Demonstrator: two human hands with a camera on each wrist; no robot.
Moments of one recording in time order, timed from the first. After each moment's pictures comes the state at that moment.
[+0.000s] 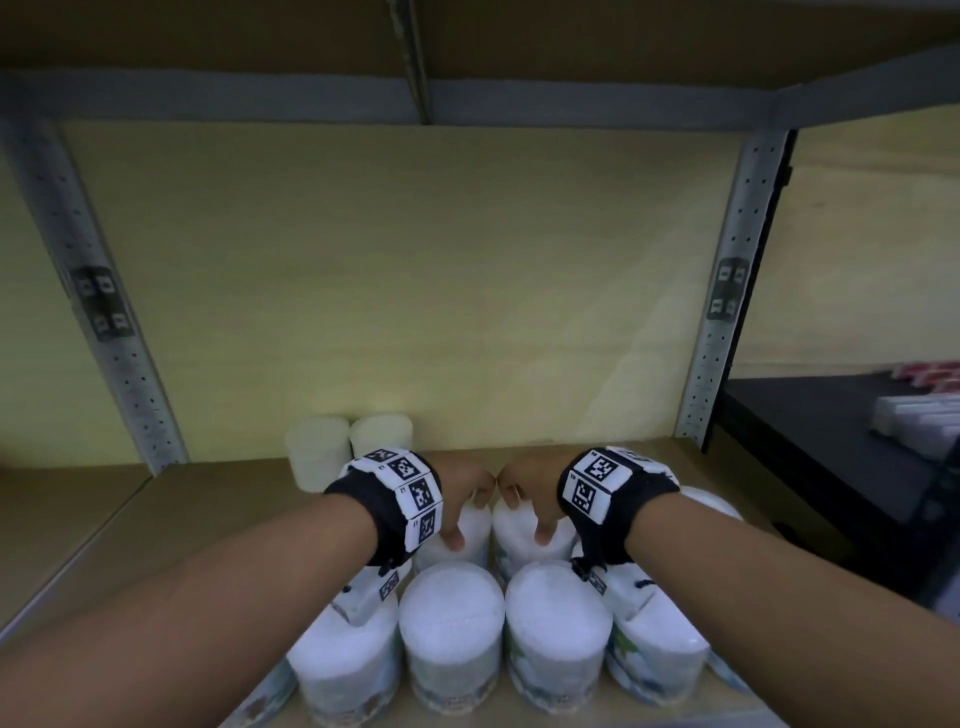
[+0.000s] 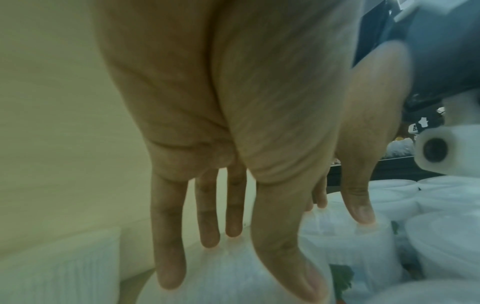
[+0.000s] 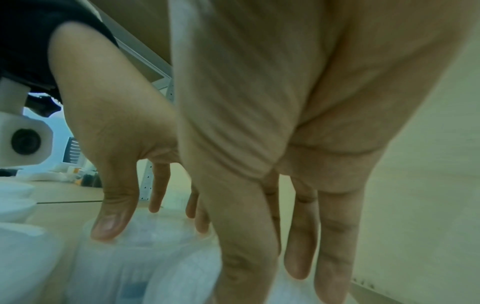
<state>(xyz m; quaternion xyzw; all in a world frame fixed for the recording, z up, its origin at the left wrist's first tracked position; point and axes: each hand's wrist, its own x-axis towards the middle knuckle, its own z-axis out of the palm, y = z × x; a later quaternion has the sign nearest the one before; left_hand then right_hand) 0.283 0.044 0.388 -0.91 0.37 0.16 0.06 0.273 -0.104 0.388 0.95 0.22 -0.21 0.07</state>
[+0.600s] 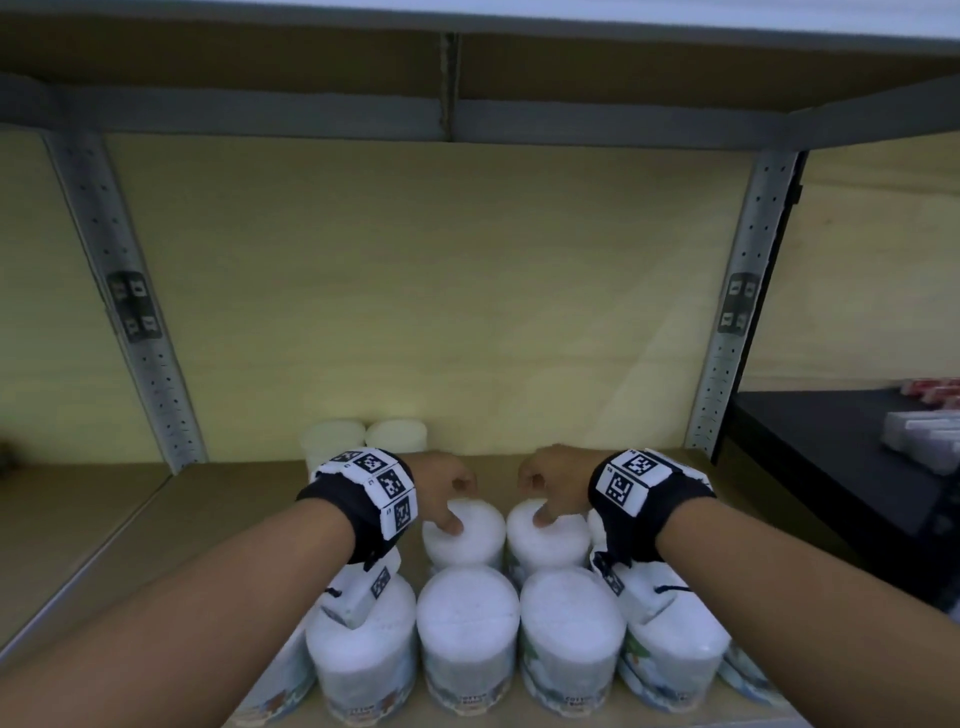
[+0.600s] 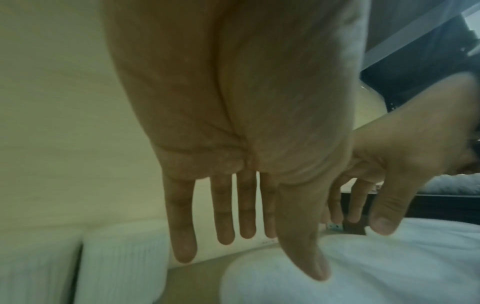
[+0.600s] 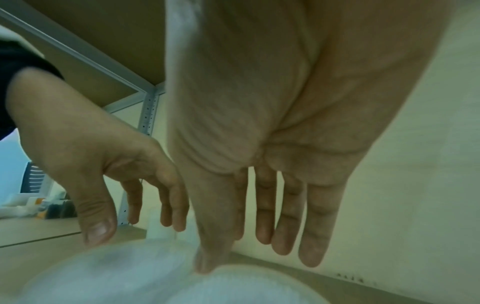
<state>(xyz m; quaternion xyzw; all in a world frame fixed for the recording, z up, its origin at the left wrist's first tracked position) 0.280 0.079 0.399 -0.94 0.30 0.16 -0.02 0.260 -0.109 0.403 0.97 0.16 -0.17 -0.03</state>
